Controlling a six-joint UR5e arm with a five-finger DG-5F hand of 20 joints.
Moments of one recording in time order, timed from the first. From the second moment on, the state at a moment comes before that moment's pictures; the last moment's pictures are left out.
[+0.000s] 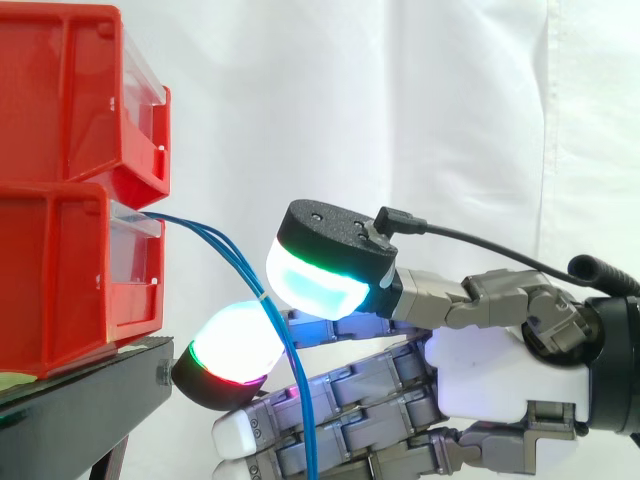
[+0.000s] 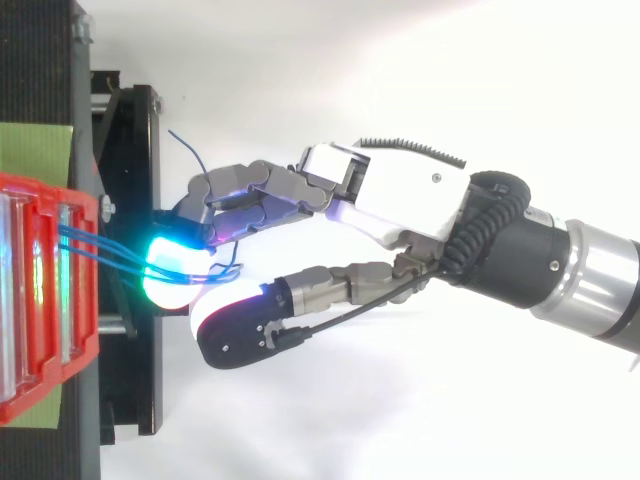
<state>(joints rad) 0.25 -2.38 -1.20 -2.65 -1.06 -0.10</state>
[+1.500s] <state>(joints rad) 0.26 -2.37 -1.20 -2.68 -1.06 -0.10</state>
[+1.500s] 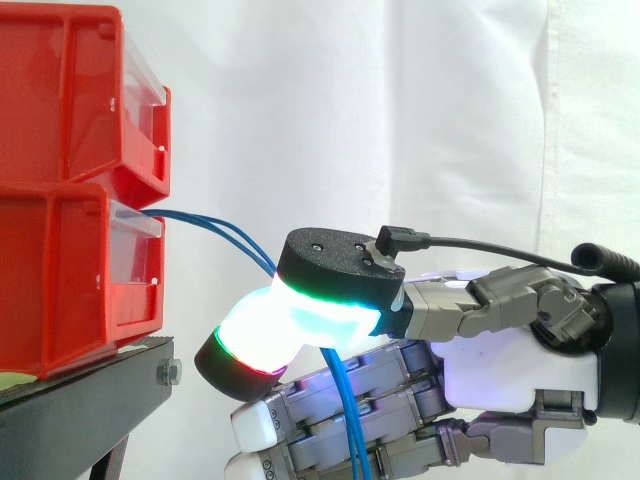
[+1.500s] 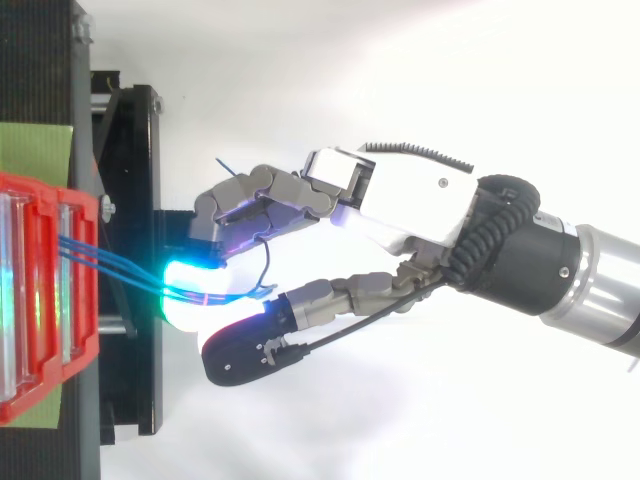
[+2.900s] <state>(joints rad) 0.25 -2.31 -1.19 -2.80 -1.06 -0.10</state>
